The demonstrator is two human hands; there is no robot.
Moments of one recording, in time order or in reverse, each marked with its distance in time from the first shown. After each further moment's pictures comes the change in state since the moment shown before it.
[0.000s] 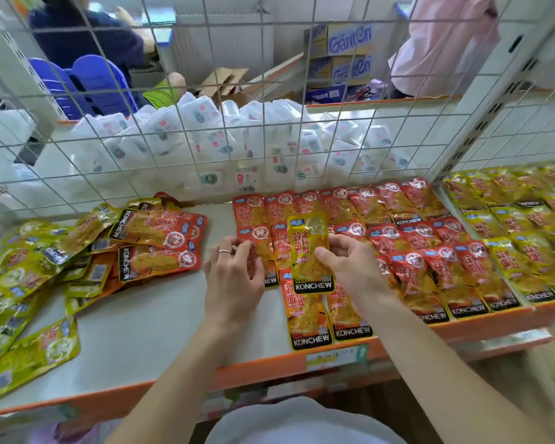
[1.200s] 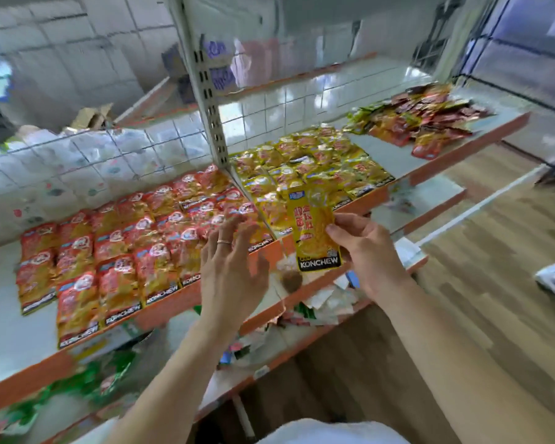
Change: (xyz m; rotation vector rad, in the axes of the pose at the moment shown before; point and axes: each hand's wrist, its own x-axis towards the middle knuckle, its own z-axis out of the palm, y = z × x) left_hand -0.137 0.337 0.077 -0.170 -0.100 0.498; right_hand -0.119 0.068 -0.373 0.370 0.342 -0.070
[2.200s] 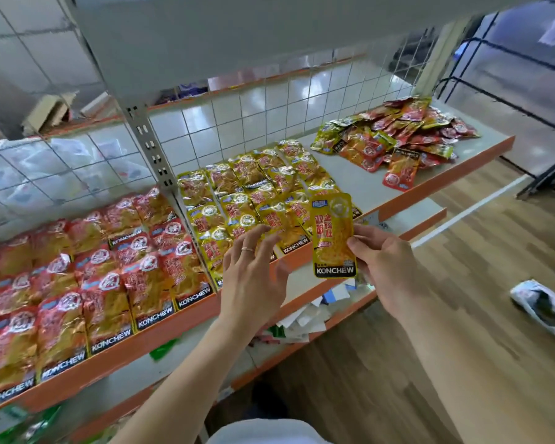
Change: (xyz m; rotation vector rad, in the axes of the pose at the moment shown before) left_hand 0.080 0.076 0.129 -0.033 -0.118 -0.003; right_hand 0.106 -0.034 -0.117 -0.071 0.071 0.072
